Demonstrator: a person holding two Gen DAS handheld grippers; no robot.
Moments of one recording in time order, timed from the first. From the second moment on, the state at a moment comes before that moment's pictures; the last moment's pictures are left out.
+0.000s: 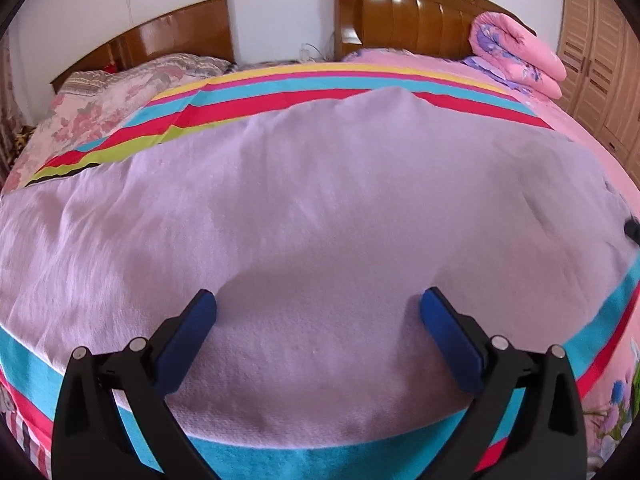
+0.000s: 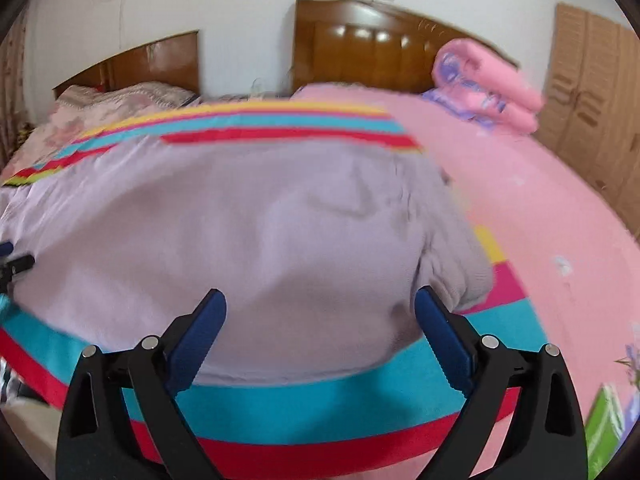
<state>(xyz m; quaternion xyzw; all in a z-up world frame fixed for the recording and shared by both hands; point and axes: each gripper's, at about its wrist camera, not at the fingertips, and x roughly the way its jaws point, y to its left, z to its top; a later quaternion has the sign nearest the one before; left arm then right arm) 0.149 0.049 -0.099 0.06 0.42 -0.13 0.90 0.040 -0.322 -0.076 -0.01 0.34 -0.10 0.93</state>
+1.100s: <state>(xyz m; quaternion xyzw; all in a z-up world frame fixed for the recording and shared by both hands) 0.185 0.518 -0.107 -0.51 0.27 -0.04 0.81 0.143 -0.127 -0.120 -0.05 0.42 0.10 0.90</state>
